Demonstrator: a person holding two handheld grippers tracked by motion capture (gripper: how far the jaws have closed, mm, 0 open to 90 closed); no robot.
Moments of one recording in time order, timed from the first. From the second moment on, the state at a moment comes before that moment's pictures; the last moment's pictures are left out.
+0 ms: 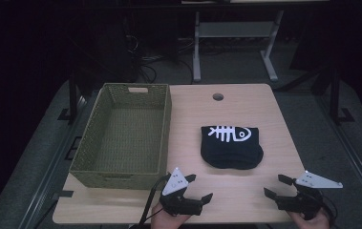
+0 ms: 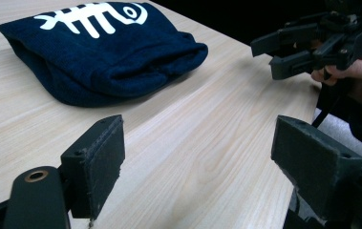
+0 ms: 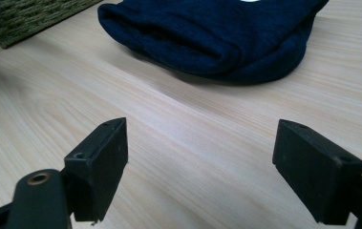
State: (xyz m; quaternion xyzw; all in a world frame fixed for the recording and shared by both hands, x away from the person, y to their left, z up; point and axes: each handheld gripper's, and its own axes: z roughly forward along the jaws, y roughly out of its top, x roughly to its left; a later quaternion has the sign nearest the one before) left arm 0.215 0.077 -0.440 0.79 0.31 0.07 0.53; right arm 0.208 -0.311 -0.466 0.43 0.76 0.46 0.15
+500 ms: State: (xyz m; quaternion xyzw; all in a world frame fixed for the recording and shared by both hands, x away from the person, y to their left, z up) left arm 0.221 0.060 -0.437 0.78 0.29 0.08 0.54; right arm 0.238 -0.304 -0.457 0.43 0.75 0.48 0.13
